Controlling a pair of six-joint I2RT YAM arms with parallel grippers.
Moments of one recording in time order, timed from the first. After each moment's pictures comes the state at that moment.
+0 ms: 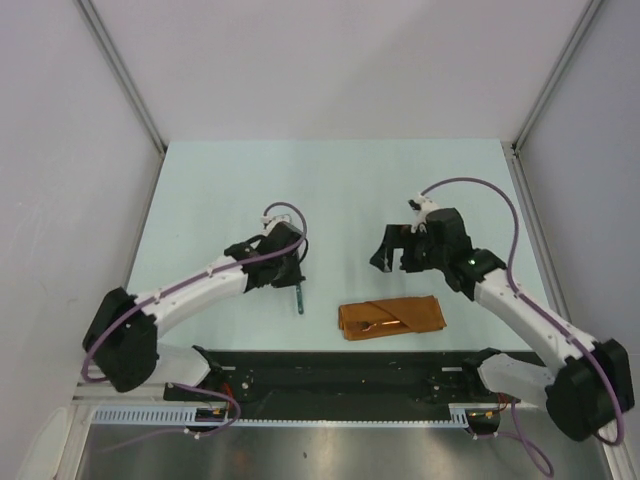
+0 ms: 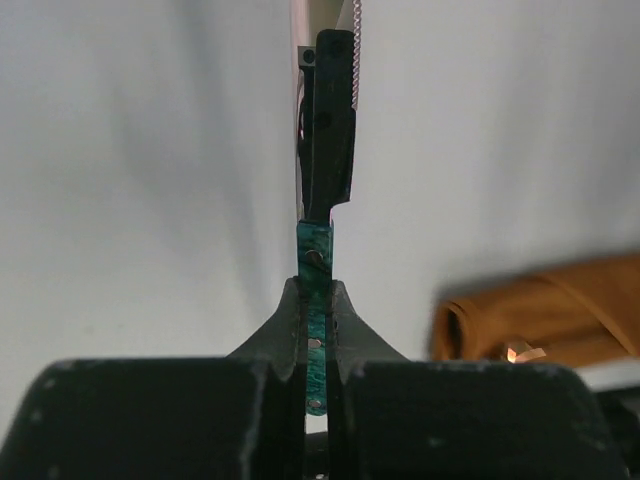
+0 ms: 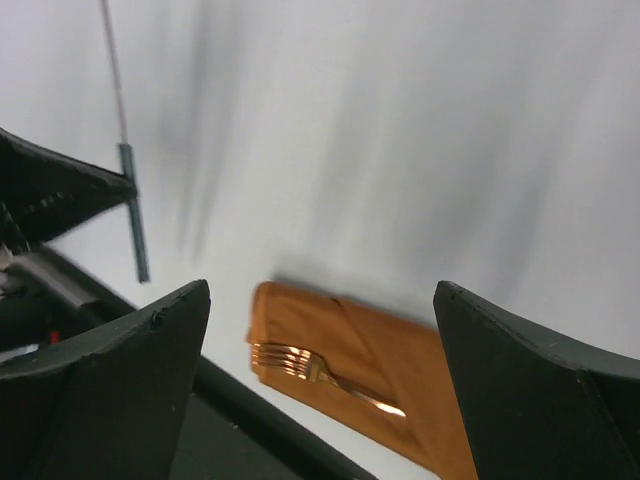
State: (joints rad) left arm -0.69 1.38 0.90 -0.58 -0.20 -0.82; right arm 0.47 1.05 0.77 -0.37 -0.19 0.44
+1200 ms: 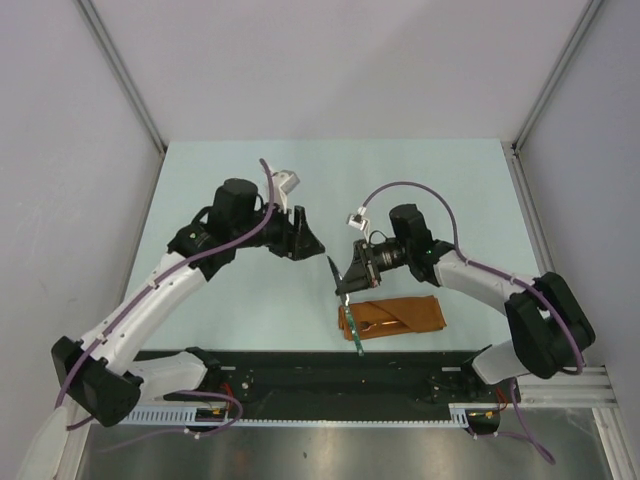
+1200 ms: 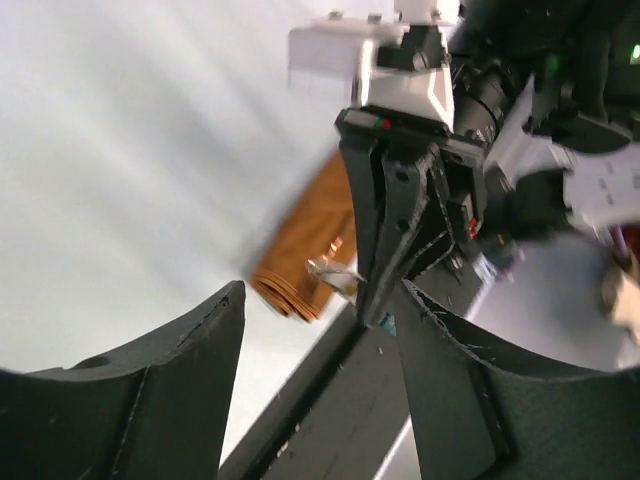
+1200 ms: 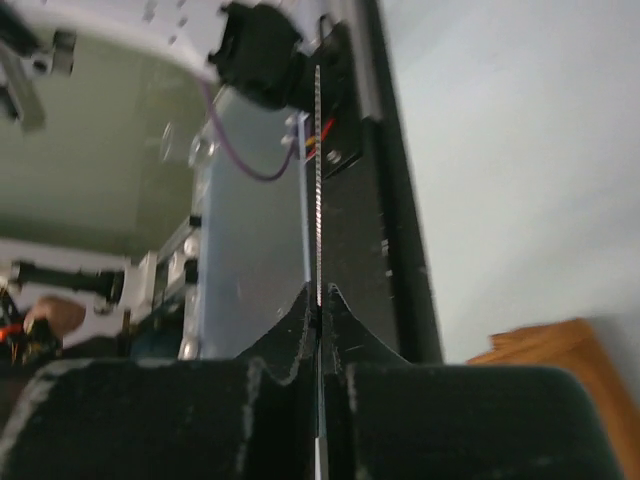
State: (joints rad) left arm -0.57 1.14 1.13 -0.52 0.45 -0.35; right arm 0.57 1.46 0.81 0.11 -1.12 0.44
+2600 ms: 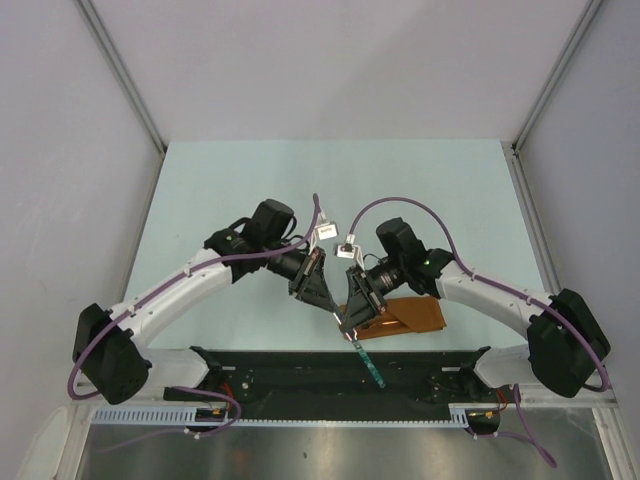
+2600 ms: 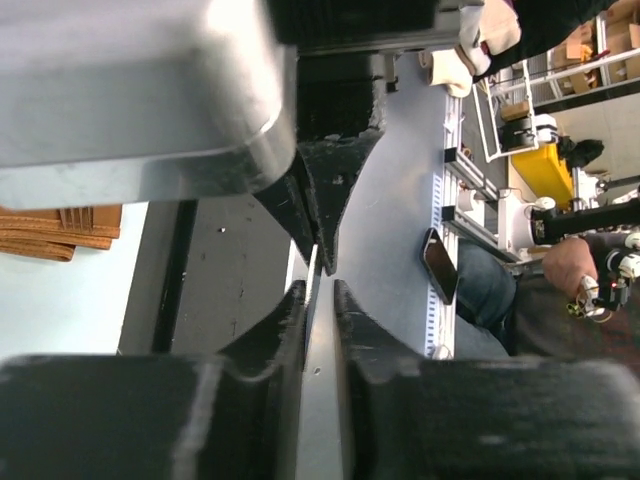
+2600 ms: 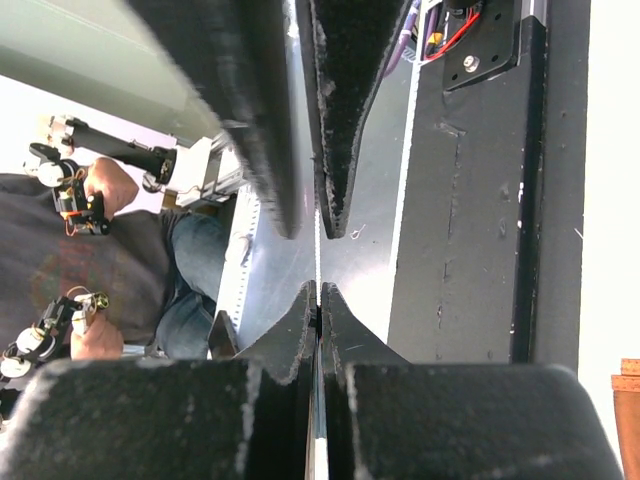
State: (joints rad) left arm -0.69 1.27 1.04 -0.60 1.05 -0.19; right arm 0.73 1.34 0.83 -0.20 -1.29 0.23
